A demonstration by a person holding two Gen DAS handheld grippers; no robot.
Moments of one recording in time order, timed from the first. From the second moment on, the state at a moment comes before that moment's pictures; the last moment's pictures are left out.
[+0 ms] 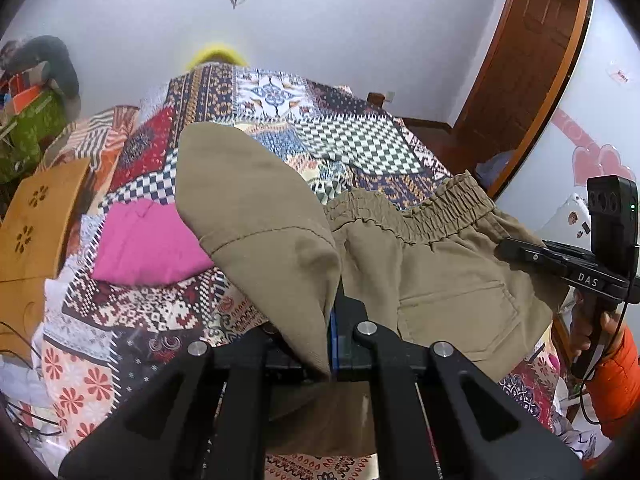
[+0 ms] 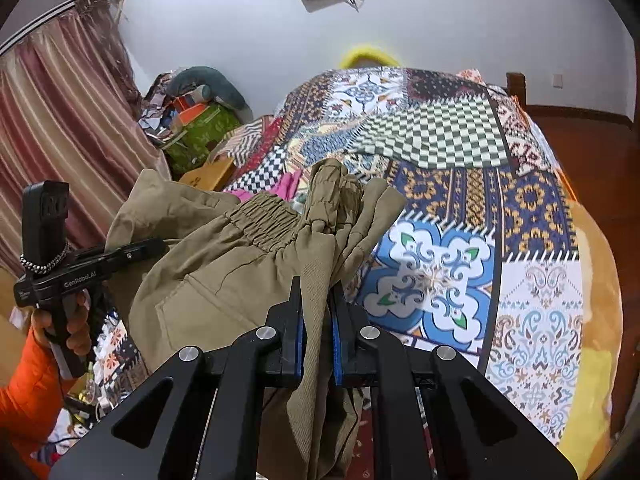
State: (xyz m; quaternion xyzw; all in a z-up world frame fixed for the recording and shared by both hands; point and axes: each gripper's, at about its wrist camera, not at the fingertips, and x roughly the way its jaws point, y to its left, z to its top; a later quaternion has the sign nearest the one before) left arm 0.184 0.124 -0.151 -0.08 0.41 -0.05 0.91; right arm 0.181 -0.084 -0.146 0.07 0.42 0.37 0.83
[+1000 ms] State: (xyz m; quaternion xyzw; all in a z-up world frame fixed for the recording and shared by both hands) left arm 0.203 0.265 -0.144 -0.13 0.37 0.05 0.92; right arm 0.234 0.064 -0.118 0.02 0.38 0.44 0.82
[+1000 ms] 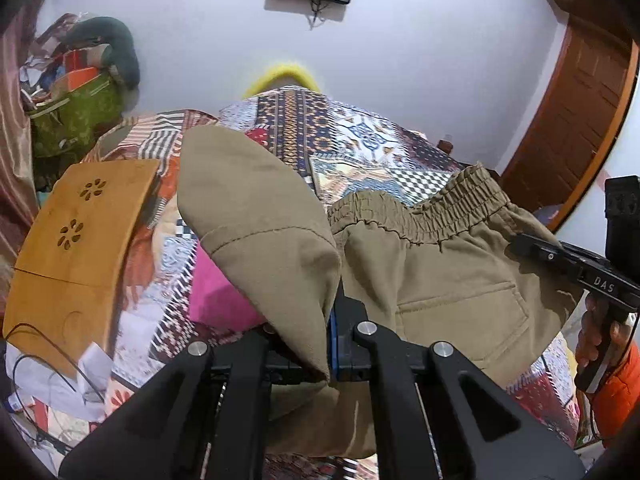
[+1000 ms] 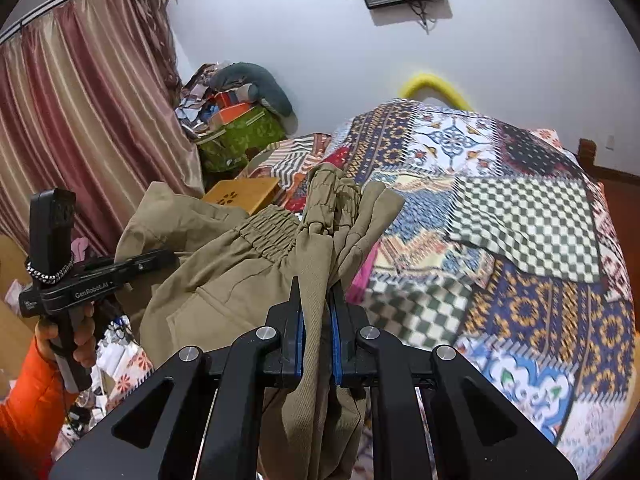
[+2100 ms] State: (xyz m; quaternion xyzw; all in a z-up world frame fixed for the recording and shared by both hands) left arm 0.308 0.357 -0.278 -0.13 0.46 0.08 0.88; right arm 0.310 0.151 -0.209 -0.05 0.43 0.39 0.81
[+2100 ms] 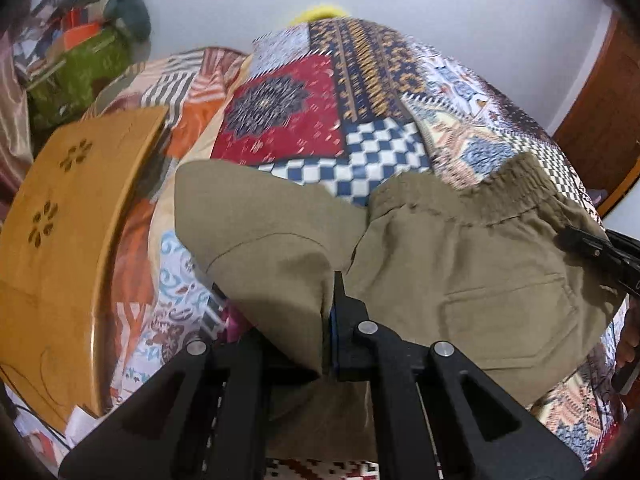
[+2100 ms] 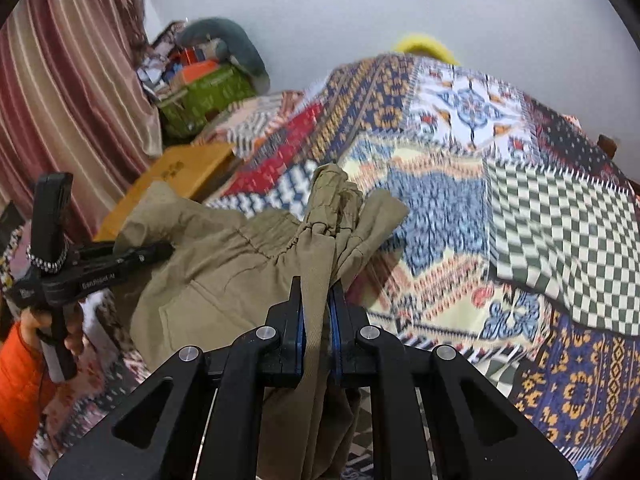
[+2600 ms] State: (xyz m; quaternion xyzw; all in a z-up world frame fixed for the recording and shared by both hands) left arm 0.277 0.380 -0.292 -0.20 0.47 0.09 0.86; right arm 0.304 0.135 -0.226 -0.08 0.47 0.38 0.79
